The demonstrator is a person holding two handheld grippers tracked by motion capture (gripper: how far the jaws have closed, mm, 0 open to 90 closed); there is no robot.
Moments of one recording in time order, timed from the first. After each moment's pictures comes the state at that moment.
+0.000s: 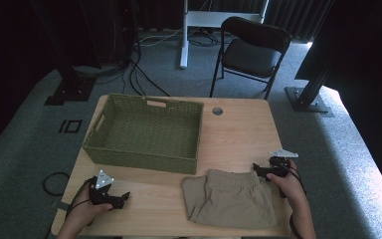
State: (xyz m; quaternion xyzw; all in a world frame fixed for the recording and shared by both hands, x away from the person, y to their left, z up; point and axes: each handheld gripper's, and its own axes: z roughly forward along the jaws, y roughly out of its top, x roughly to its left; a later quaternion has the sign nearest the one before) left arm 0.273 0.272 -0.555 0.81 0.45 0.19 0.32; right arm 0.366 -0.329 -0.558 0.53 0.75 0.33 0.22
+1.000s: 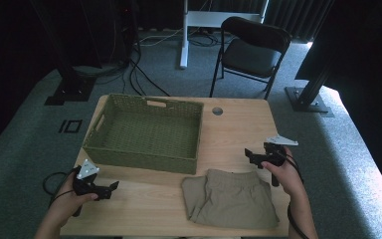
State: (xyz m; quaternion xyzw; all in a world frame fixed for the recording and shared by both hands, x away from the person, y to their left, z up) left arm 0.282 0.302 -0.504 0.80 0.45 0.21 0.35; right arm 0.370 -0.290 -0.489 0.51 0.73 0.40 0.23
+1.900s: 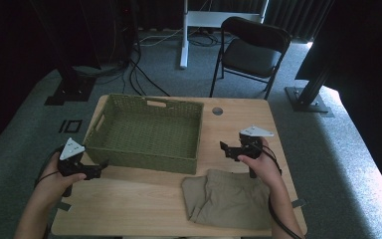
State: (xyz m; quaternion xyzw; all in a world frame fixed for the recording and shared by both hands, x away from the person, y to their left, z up) left arm 0.307 0.321 -0.441 0.77 0.44 0.26 0.38; right arm 0.376 -0.209 -0.453 0.45 0.75 0.44 0.22
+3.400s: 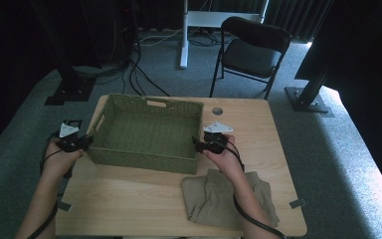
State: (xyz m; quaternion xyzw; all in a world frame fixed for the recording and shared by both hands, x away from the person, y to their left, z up) left arm 0.377 0.358 -0.470 0.71 0.54 0.28 0.36; right arm 0.395 -0.110 -0.462 0.42 0.77 0.43 0.23
